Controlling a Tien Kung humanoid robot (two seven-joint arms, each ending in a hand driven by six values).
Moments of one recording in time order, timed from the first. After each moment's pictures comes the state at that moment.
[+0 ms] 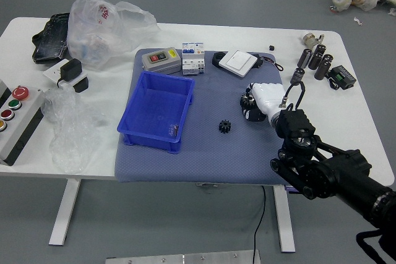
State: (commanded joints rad) left arm -0.06 0.08 -1.39 -0.18 1.22 0.11 0.08; right arm 0.65 -0.12 0.64 0.81 -2.11 -0.24 -0.34
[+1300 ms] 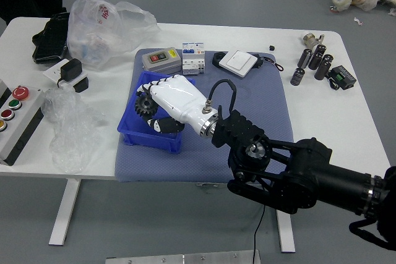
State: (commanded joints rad) left arm -0.06 0.08 -1.40 -0.18 1.23 0.11 0.09; right arm 0.80 -0.09 0.32 1.22 -2.06 -0.32 -0.26
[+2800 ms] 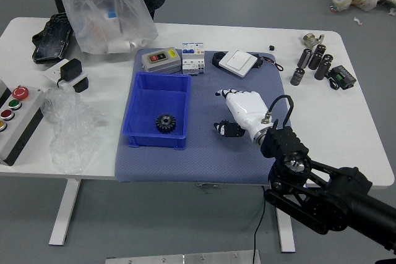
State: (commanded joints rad) left arm -0.05 0.08 -1.40 -0.18 1.24 0.11 0.08; right arm 0.52 -0.22 0.57 1.28 -2.16 -0.20 -0.50
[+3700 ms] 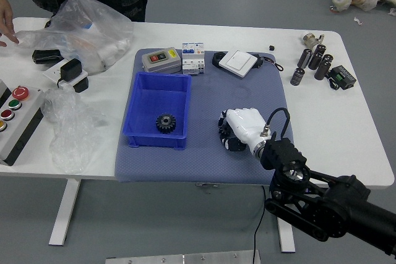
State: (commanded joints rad) left arm -0.05 0.08 -1.40 -0.18 1.24 0.11 0.08; right arm 0.51 -0.22 0.52 1.23 -2.09 -0.21 -0.47
